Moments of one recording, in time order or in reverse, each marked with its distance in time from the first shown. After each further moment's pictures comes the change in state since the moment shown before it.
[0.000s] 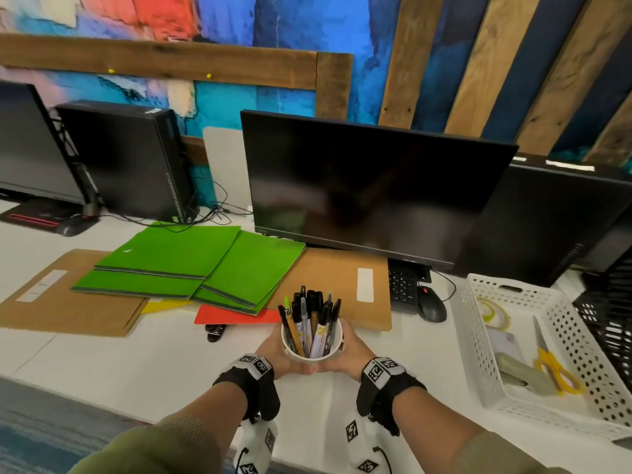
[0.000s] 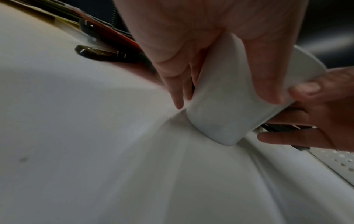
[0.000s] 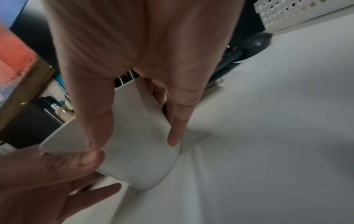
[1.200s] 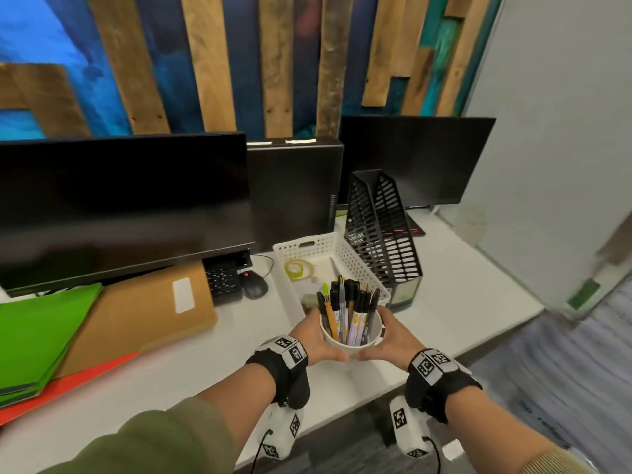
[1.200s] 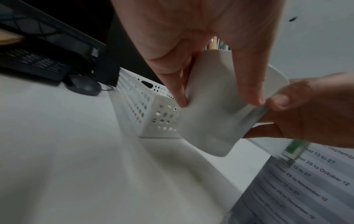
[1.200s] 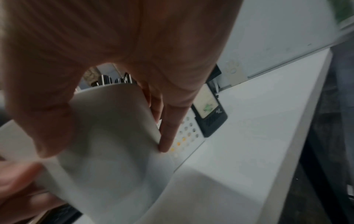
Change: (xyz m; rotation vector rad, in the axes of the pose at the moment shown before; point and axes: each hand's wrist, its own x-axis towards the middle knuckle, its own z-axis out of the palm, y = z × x) left_hand -0.017 0.169 0.277 0.311 -0.569 0.344; right_hand -0.282 0.105 -0.176 0.038 0.705 0.159
